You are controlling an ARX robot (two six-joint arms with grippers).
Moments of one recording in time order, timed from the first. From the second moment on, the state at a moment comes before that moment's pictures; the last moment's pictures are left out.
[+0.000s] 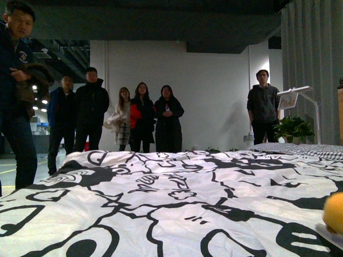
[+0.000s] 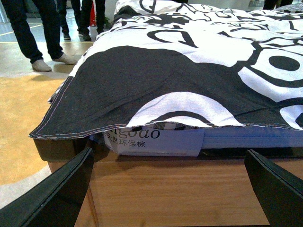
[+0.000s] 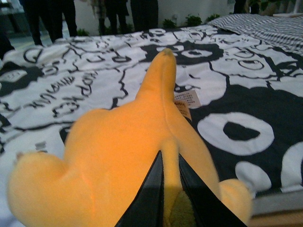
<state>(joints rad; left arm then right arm) 0.00 0.00 0.01 0.00 0.00 -0.01 -0.02 0.63 0.46 0.15 0.00 0.03</state>
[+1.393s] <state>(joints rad) 0.00 0.00 0.01 0.00 0.00 -0.01 0.00 0.19 0.02 0.17 0.00 0.01</state>
